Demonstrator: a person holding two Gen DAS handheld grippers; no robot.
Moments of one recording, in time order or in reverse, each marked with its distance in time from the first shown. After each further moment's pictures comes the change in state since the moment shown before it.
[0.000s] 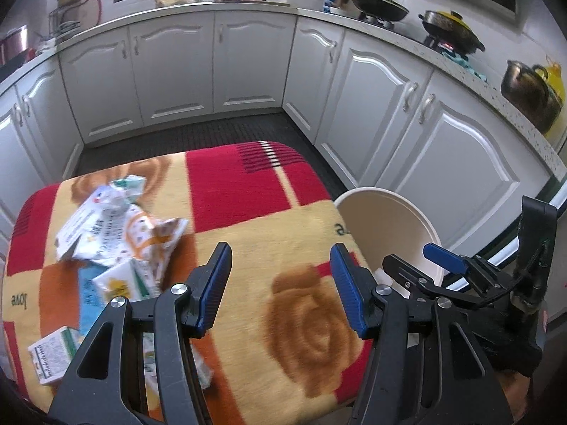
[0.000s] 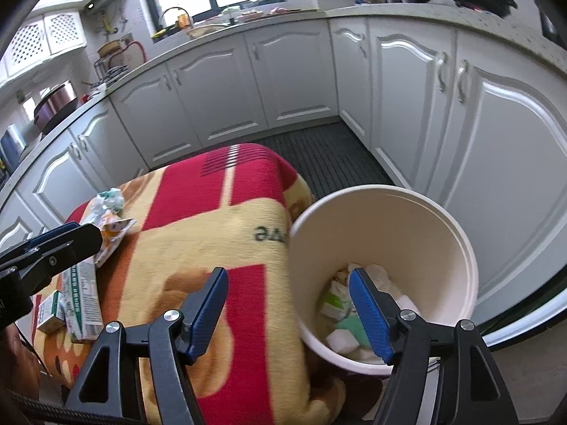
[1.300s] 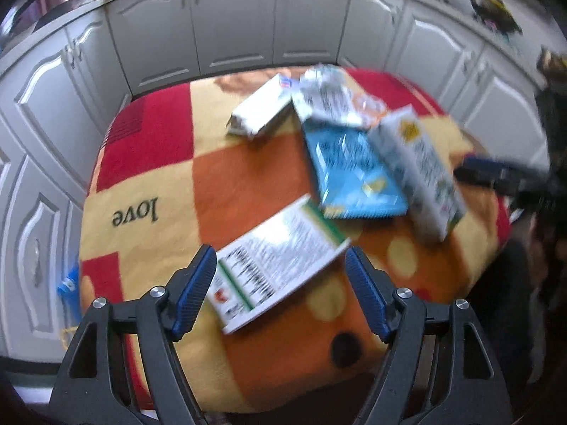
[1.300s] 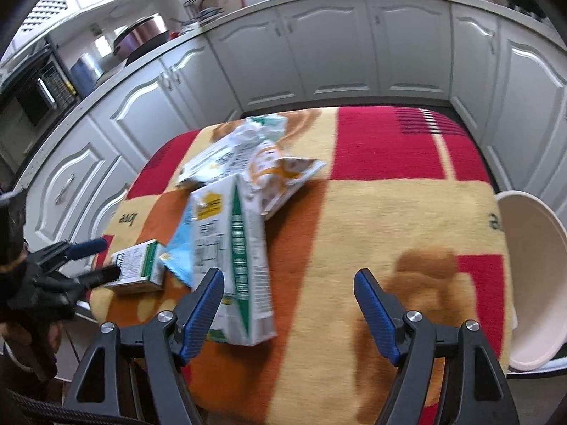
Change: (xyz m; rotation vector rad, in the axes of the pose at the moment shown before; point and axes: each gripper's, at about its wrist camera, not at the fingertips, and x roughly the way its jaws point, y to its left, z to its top) left arm -0.059 0.212 -0.108 0.026 0.181 0.119; right arm 0.036 0.181 -0.022 -0.214 0.175 0.304
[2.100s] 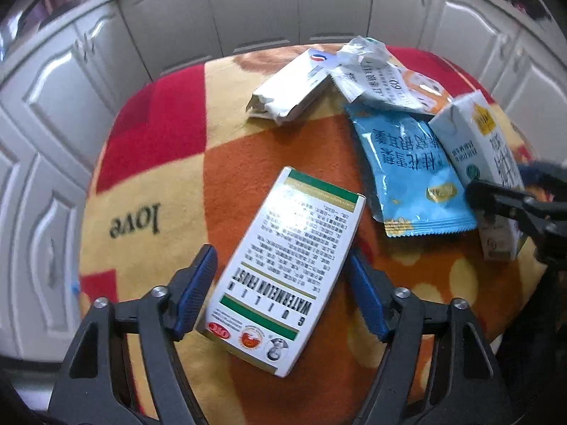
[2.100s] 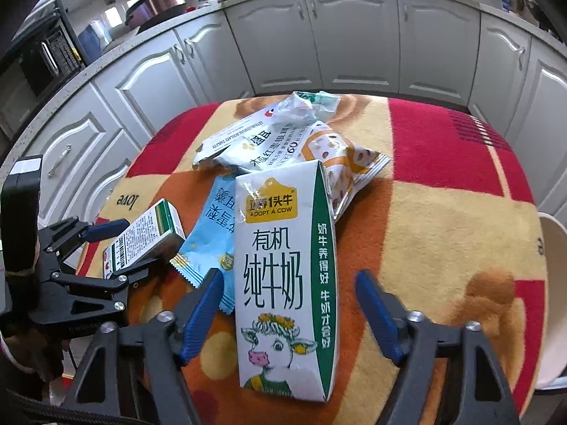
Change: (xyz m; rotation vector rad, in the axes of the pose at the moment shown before) left arm 0.056 0.011 0.016 -0.059 0.056 0.106; right arm 0.049 0.039 0.008 -0.082 0.046 -0.012
